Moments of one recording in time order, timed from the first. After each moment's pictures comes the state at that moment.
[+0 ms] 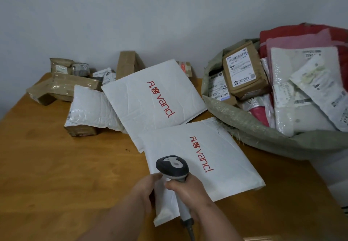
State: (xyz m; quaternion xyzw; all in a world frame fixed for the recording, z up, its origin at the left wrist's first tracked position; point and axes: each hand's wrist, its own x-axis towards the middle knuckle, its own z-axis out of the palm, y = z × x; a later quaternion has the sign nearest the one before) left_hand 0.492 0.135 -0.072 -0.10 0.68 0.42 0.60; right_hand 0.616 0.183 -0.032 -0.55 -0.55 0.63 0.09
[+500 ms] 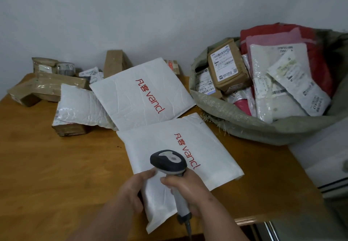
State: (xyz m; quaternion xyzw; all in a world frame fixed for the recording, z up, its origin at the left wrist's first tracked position) left_hand 0.488 0.110 -0.061 -0.07 0.63 0.43 0.64; right_hand 0.637 0.163 -0.019 -0.53 -0.53 0.65 0.11
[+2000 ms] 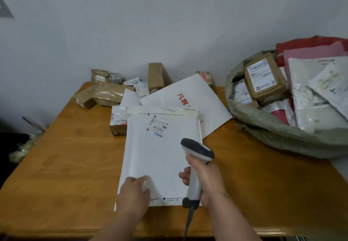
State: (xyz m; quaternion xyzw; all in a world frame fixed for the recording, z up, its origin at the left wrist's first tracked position) left_hand 0.402 0.002 -0.072 0.31 0.89 0.20 0.26; right_hand 0.563 0.118 0.006 -0.53 -0.40 0.69 0.28
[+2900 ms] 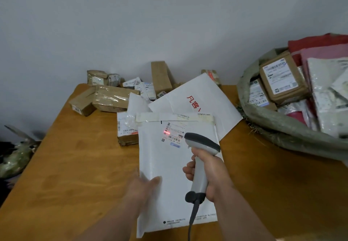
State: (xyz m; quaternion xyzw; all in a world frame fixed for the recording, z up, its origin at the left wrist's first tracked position) left_hand 0.306 0.041 -0.070 0.13 0.80 0.38 0.44; right_hand 0.469 0.135 0.023 -0.56 -0.33 0.71 0.27
